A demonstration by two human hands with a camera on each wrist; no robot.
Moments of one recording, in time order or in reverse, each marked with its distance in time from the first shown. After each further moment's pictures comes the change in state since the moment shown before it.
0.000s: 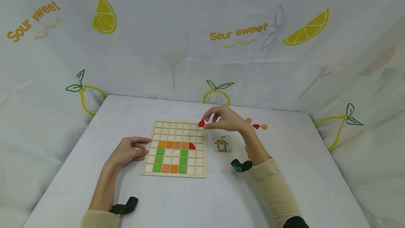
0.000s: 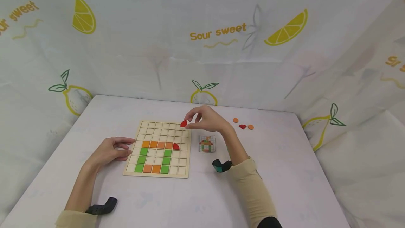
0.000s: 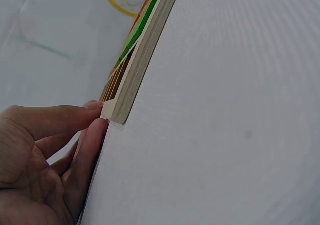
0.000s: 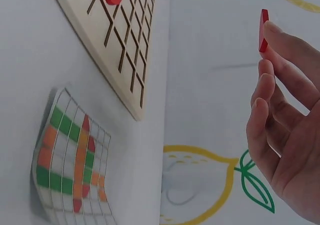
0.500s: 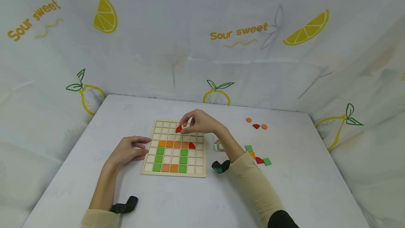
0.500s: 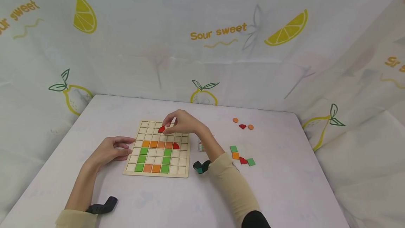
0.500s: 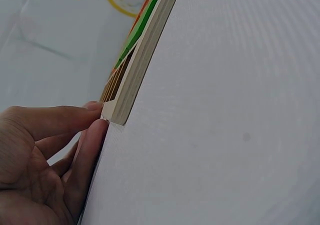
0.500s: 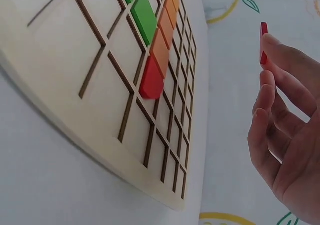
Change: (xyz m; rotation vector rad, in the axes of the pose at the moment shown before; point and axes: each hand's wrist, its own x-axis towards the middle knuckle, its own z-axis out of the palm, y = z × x) left_hand -0.001 -0.001 0.000 -0.005 -0.002 0.011; right_hand 0.057 -0.014 0.060 0.030 -0.149 -0.048
